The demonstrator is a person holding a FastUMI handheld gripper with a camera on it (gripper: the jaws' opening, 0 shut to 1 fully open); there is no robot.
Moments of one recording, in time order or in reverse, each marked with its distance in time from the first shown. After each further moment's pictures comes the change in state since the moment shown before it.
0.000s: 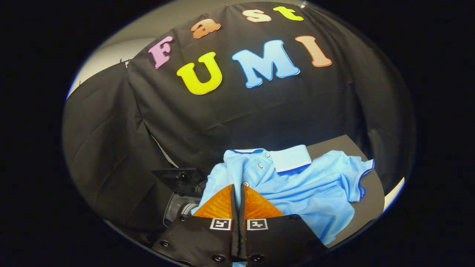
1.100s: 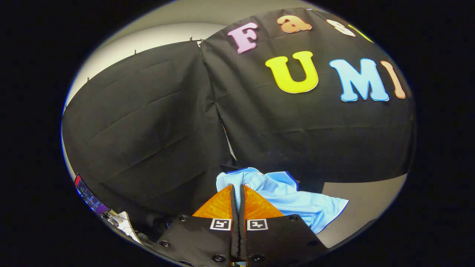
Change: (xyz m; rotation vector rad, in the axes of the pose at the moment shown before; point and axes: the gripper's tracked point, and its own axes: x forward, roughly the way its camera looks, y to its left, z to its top) arm 0.037 0.264 -0.025 -0.286 0.068 0.415
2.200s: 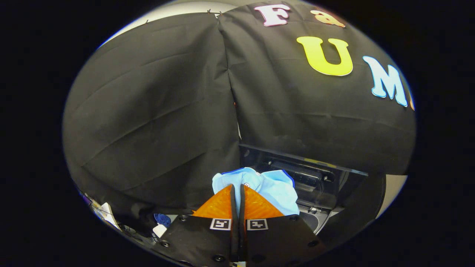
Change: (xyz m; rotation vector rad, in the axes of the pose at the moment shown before) arm 0.182 0.073 -0.085 -0.081 0.157 -0.097
